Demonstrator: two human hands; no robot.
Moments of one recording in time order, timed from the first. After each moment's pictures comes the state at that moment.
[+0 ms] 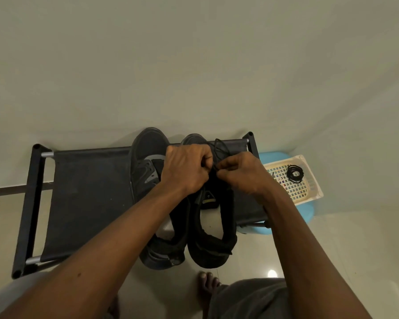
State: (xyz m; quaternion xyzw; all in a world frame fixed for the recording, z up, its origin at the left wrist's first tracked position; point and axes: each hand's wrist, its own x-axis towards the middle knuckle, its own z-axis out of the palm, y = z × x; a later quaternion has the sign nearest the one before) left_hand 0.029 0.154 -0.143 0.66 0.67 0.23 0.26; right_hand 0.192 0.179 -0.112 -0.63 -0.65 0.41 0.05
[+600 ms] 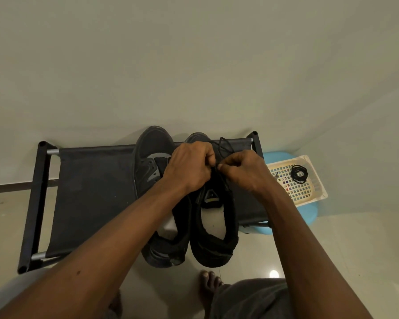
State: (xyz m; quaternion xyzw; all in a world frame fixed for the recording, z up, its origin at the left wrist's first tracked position) left_hand 0.022 0.157 -0.143 0.66 0.66 0.22 0.29; right_hand 0.188 0.180 -0.120 -0.64 -0.66 0.38 0.07
